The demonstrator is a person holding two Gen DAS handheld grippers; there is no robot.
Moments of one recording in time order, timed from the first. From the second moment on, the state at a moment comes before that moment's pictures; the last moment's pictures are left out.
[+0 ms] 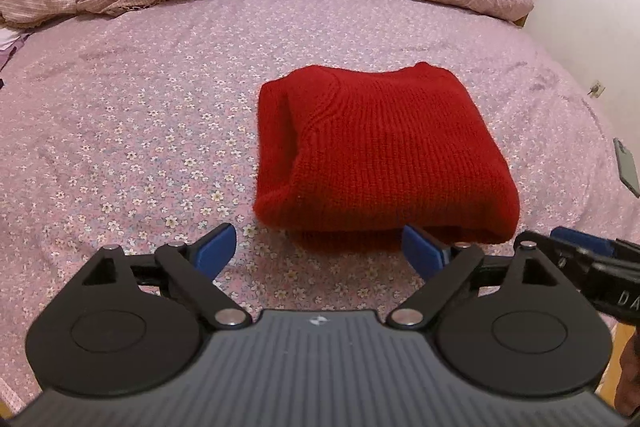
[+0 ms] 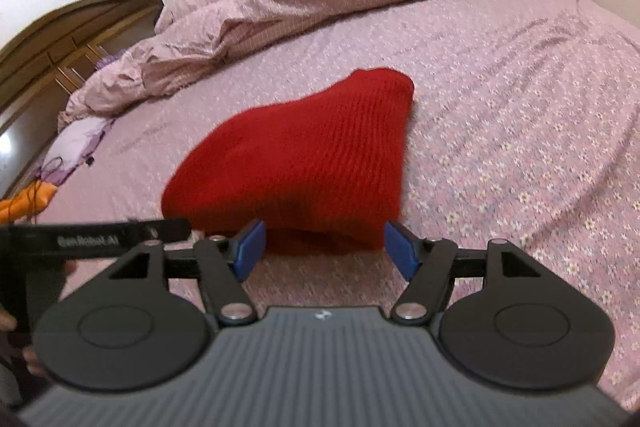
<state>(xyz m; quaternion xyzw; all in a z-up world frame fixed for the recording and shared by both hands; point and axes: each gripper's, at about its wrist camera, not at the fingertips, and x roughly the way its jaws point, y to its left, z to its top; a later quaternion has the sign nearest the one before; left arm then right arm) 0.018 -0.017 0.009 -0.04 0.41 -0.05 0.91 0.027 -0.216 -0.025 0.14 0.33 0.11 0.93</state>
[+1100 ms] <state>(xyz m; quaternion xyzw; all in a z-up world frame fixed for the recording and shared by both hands) 0.032 -0.032 -0.025 -0.01 0.47 -0.07 0.88 0.038 -0.208 -0.057 0.13 0.38 0.10 0.91</state>
